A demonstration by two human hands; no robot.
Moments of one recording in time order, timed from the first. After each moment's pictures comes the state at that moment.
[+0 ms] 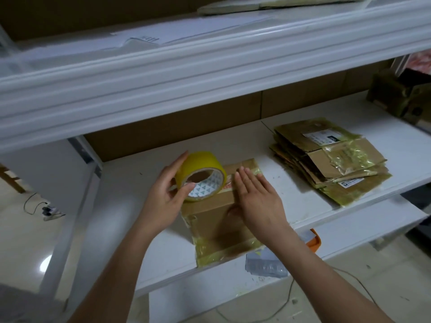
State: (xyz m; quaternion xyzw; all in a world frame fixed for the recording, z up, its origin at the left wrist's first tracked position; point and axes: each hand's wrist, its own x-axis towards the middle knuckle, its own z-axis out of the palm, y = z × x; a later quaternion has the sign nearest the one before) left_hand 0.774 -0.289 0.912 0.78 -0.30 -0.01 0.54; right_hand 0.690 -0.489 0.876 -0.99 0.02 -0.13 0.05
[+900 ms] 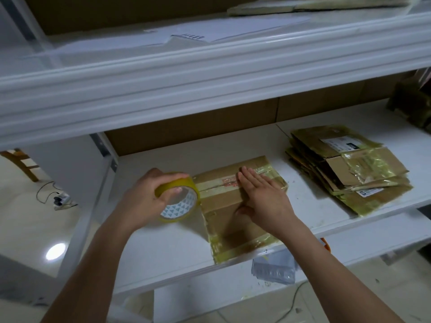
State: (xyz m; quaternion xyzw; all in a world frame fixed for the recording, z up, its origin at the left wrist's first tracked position) left_hand 0.793 -0.220 0.924 0.91 -0.27 0.00 0.30; right_hand 0.710 -0.485 0.880 -0.99 -0.04 -0.09 0.08
